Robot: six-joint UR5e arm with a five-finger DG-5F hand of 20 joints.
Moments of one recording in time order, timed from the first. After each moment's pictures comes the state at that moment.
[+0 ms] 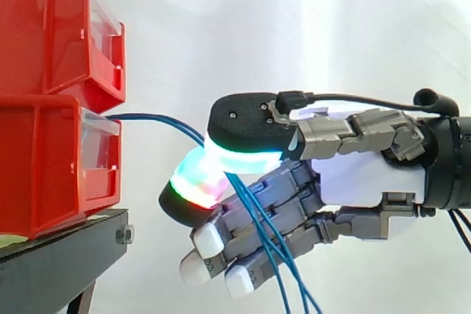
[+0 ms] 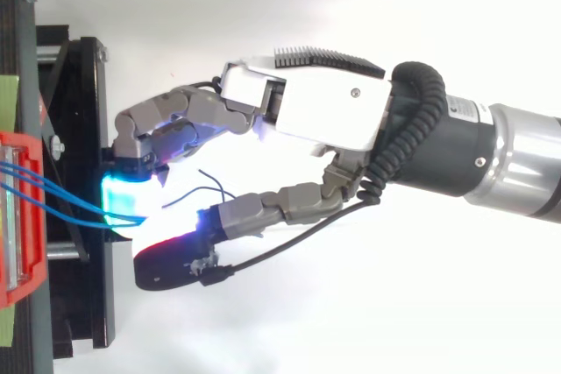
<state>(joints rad) 0.16 -2.33 -1.16 -2.76 -1.21 -0.32</state>
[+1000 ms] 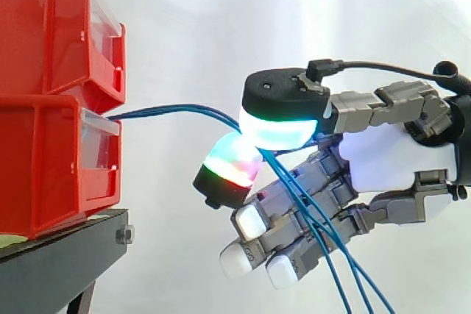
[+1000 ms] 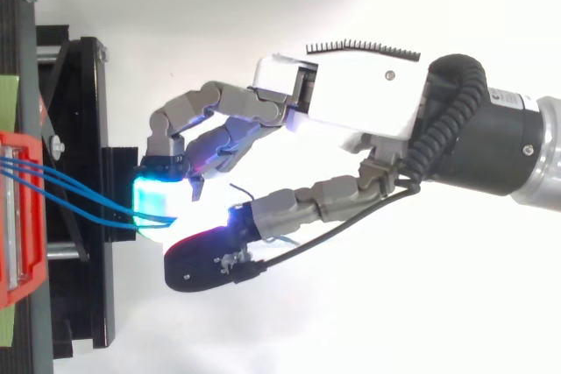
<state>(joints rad) 0.16 -2.28 -1.16 -2.93 -1.21 -0.13</state>
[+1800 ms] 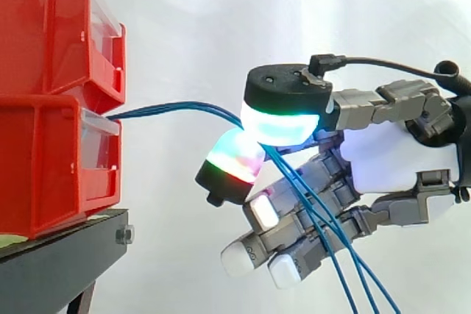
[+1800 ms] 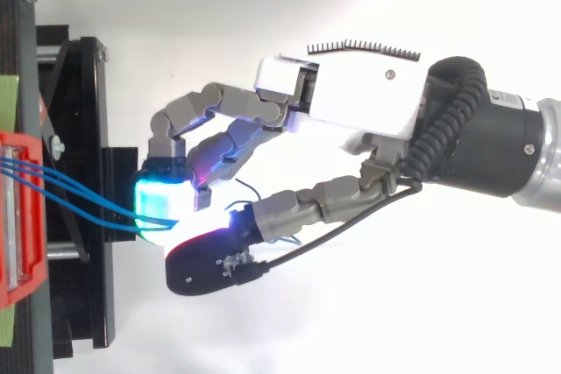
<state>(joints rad) 0.16 -2.28 -1.15 -2.94 -1.21 -0.09</state>
